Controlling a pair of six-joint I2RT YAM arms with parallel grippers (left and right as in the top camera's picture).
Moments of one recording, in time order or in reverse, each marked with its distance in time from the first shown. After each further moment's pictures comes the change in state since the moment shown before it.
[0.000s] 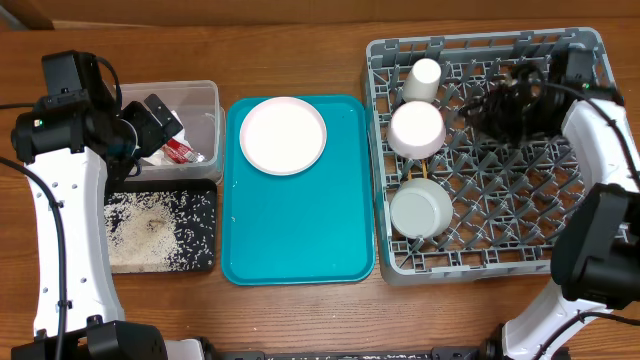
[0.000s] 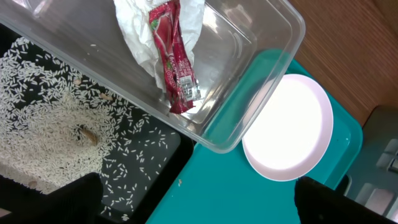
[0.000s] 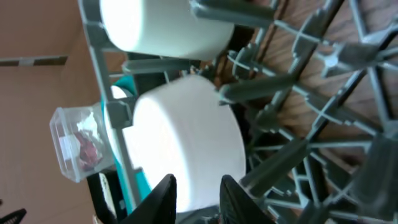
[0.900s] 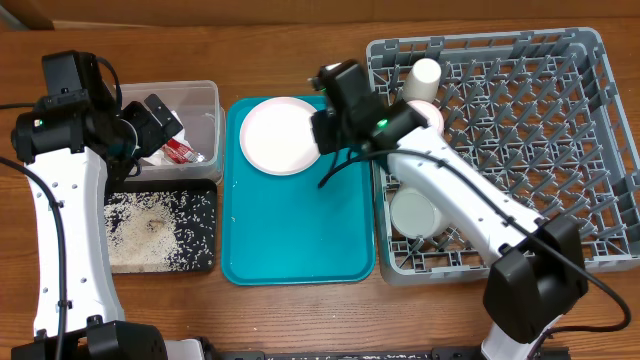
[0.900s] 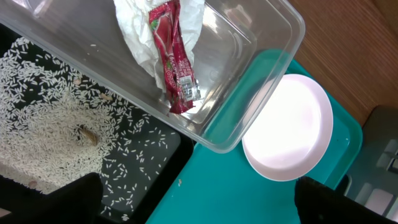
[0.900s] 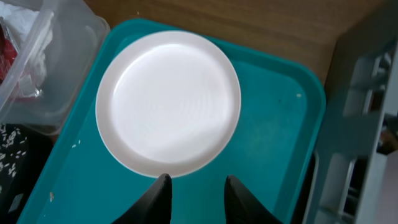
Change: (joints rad) left arm 0.000 0.000 0.000 0.000 0.000 0.000; right arm 0.843 -0.064 0.094 0.172 0.803 -0.009
